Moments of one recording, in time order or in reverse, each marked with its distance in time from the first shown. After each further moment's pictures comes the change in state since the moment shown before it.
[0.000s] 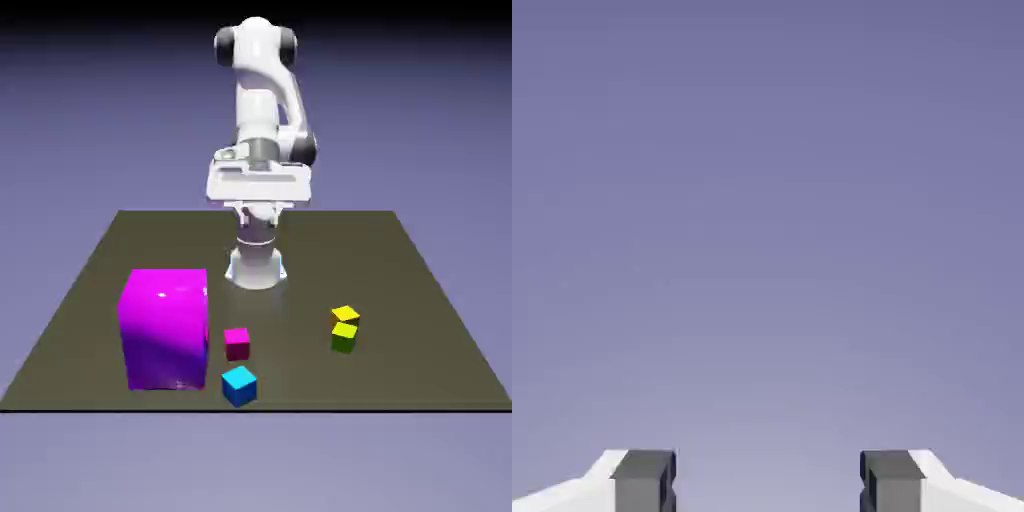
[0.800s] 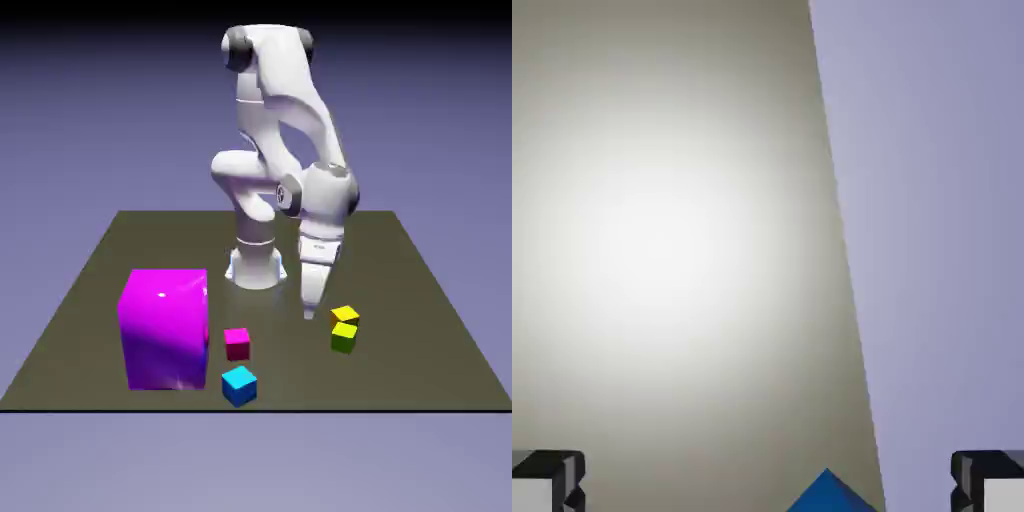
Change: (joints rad) arm -0.348 0.563 0.626 0.261 -0.242 -0.475 -1.044
